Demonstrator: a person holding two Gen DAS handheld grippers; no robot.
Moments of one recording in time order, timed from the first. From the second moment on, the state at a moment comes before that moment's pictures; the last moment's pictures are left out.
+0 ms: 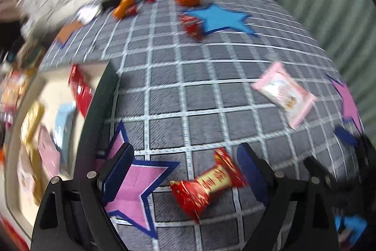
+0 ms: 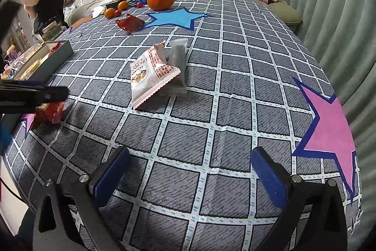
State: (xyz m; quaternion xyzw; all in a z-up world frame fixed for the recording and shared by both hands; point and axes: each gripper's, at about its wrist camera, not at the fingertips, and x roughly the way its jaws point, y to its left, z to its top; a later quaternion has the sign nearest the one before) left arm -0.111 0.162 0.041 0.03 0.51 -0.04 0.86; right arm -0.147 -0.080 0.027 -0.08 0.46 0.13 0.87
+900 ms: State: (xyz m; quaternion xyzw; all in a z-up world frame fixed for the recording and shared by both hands) left arm -0.108 0.166 0.002 0.00 0.47 -0.01 0.88; right arm -0.041 -0.102 0.042 0.01 0.54 0.08 0.84
